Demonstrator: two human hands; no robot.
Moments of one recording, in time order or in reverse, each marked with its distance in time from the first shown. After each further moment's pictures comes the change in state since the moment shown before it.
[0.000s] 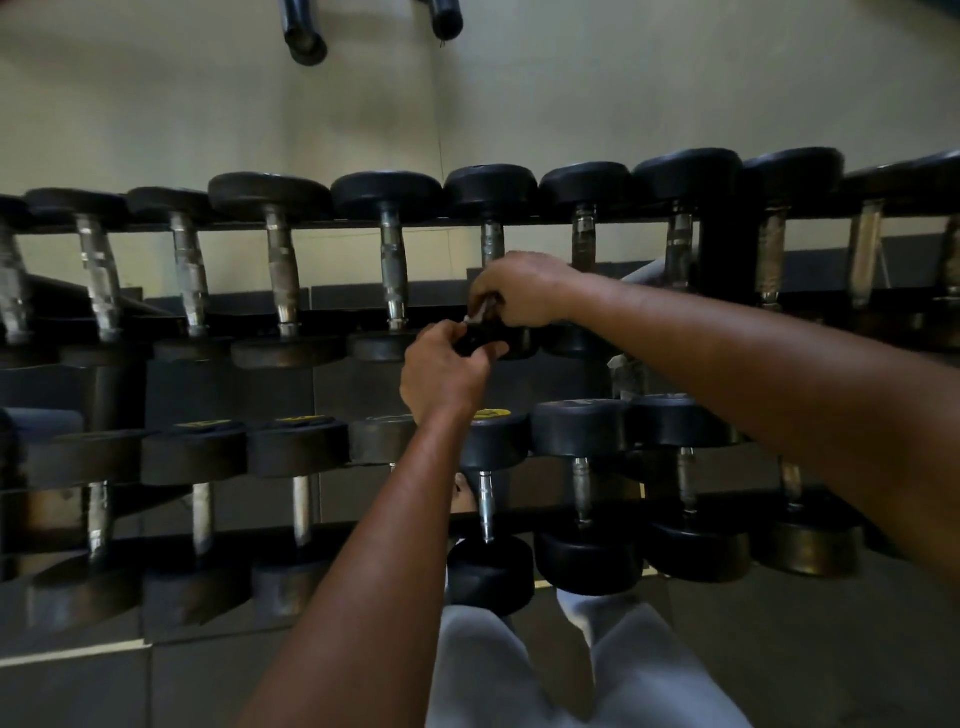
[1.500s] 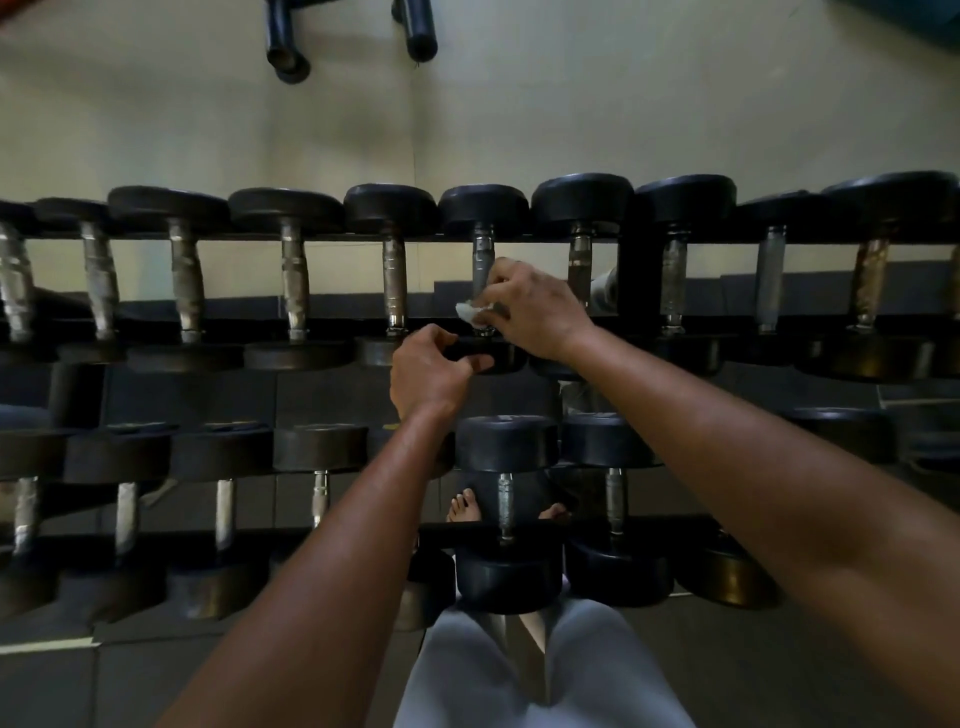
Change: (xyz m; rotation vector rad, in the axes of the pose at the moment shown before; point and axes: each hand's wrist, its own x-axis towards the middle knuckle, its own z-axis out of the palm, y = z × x) left_hand -0.025 0.066 0.103 0.017 0.004 0.012; right_hand -0.095 0.119 0.019 0.066 0.369 -0.009
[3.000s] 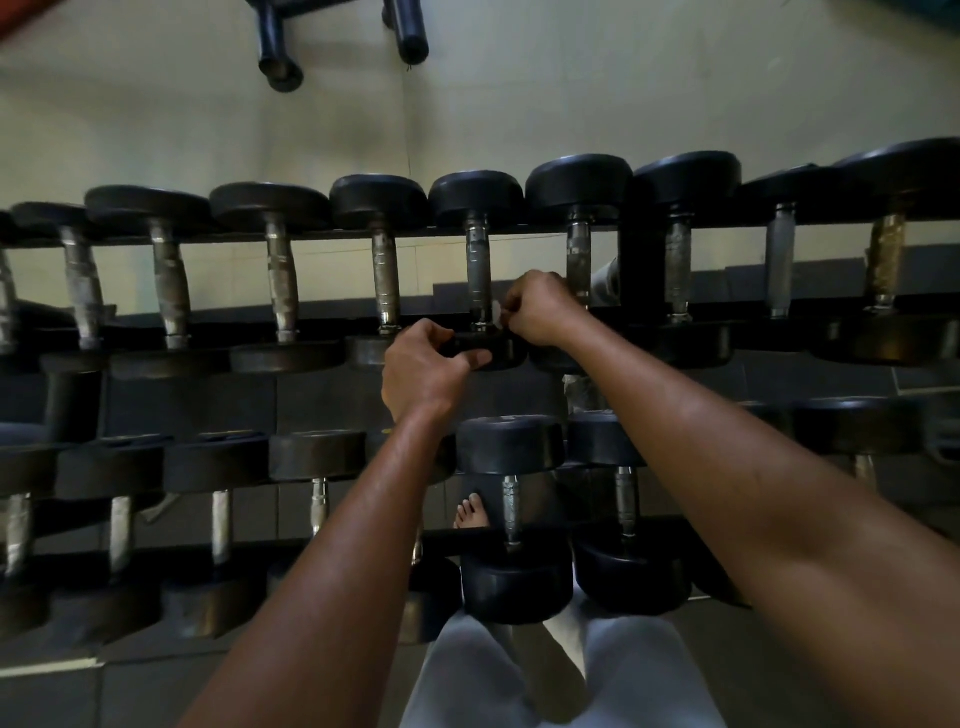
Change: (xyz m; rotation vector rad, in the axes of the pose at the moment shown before) left_hand -0.003 0.001 0.003 -0.002 0.027 0.002; right_hand 0.005 0.017 0.020 0.309 -0.150 0.542
